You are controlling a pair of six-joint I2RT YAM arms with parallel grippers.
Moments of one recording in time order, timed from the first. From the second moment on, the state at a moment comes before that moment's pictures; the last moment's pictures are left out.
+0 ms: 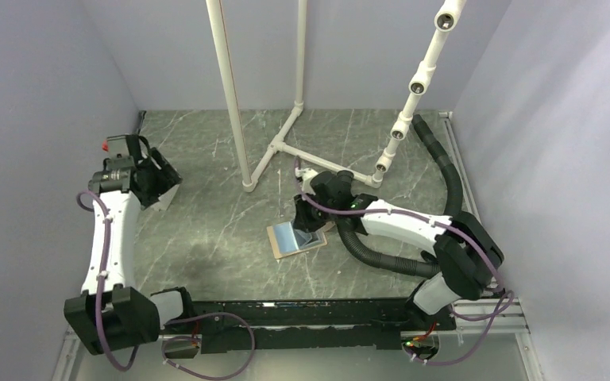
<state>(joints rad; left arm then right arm) 0.18 1.15 1.15 -0.88 -0.01 -0.53 0.85 1.51 0.94 -0.16 -0.18 0.32</state>
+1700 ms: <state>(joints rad) 0.31 2.09 1.63 -0.68 -0.47 0.22 0.72 1.61 0.81 -0.04 -0.35 0.40</state>
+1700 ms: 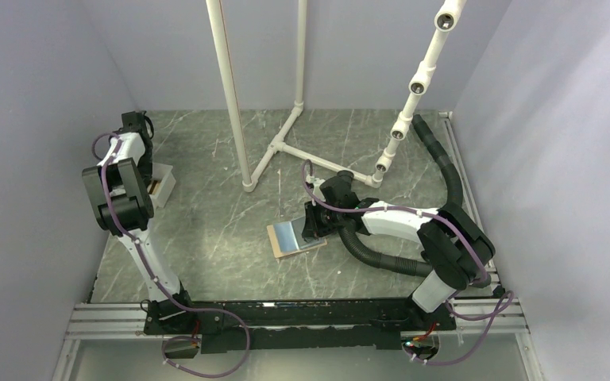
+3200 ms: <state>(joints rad) 0.31 1.89 1.64 -0.77 -0.38 0.14 0.72 1.61 0.81 -0.04 -0.35 0.40</state>
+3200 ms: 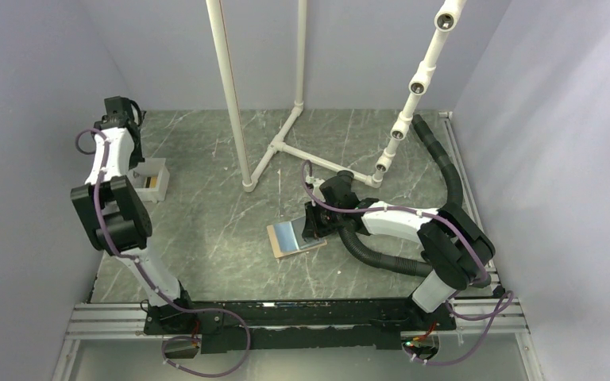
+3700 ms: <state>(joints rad) 0.32 1.04 1.19 -0.72 0.30 -0.21 0.74 1.47 0.88 -0.21 -0.25 0.34</state>
